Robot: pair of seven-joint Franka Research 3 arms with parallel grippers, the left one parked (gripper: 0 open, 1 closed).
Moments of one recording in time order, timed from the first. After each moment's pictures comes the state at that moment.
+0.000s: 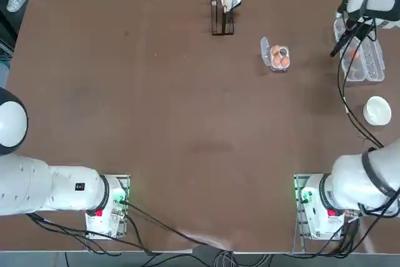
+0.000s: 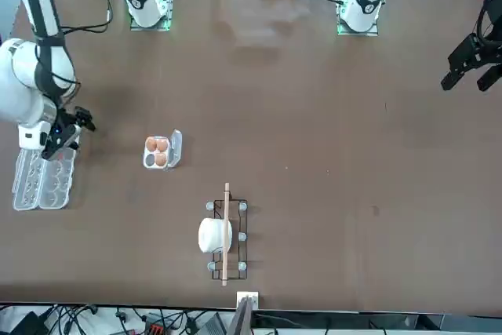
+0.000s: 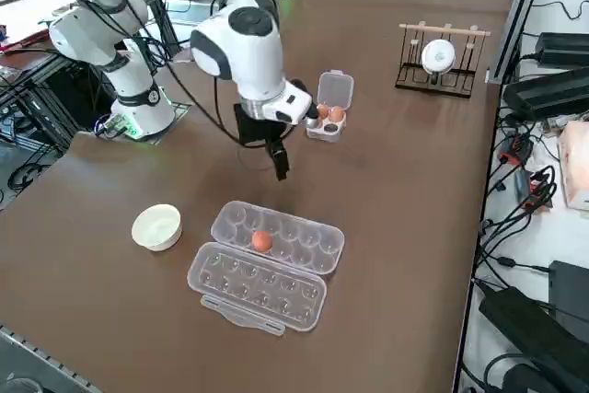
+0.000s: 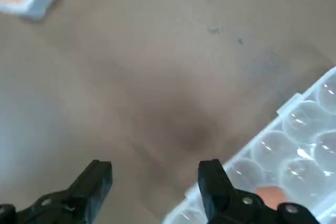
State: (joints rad) arm -0.33 0.26 0.05 -2.09 0.00 2.28 -1.10
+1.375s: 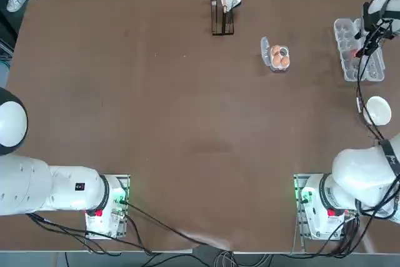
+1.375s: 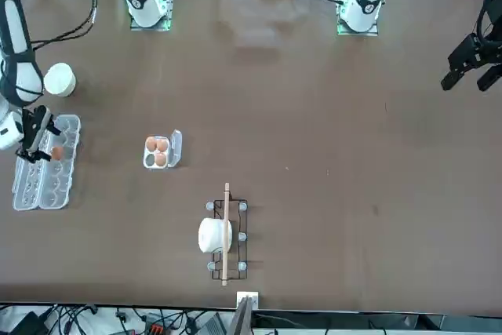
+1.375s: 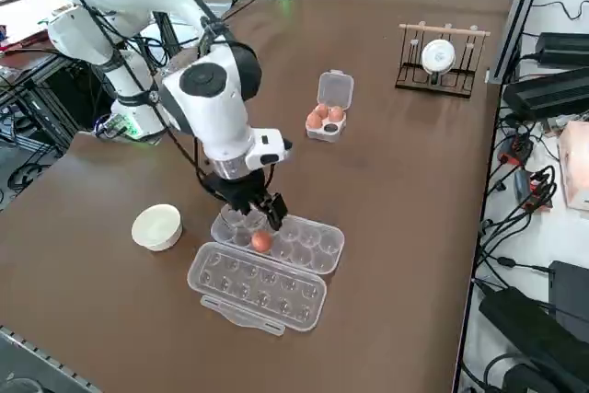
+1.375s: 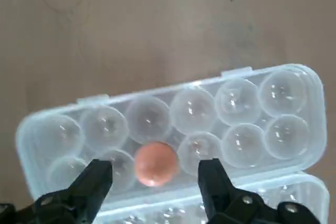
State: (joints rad) arm -0.51 0.44 0.05 -1.93 0.00 2.42 -1.89
